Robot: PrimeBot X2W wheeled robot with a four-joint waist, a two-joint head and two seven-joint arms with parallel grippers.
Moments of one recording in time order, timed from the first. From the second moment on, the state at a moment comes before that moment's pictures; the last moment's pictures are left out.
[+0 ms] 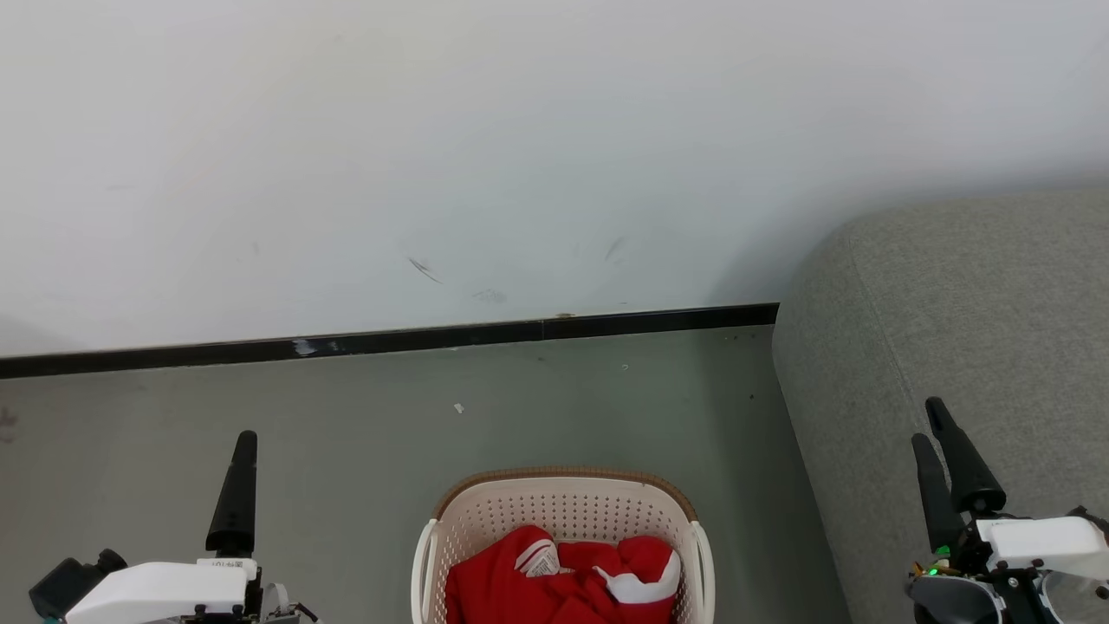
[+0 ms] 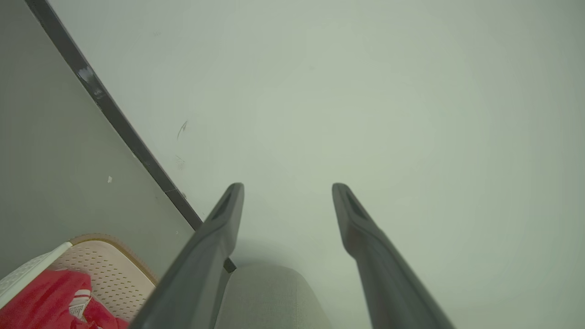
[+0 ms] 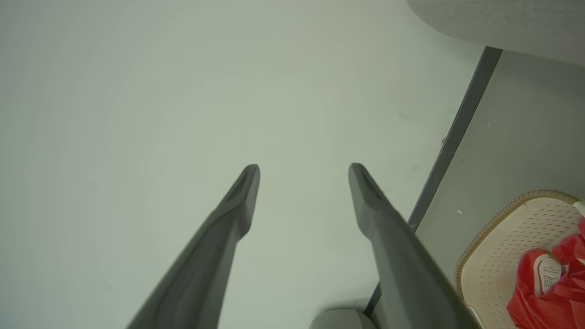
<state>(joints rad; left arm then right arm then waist) -0.05 0.04 0.00 0.18 -1.48 -0.09 -0.04 -0.03 -0.11 0.02 0.16 1.57 0.12 -0.08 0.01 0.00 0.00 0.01</state>
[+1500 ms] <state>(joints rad) -0.09 0.19 -0.18 0.13 -0.55 0.00 -0.21 -0.09 -0.25 0.12 0.08 0.60 0.12 -0.22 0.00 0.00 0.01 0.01</state>
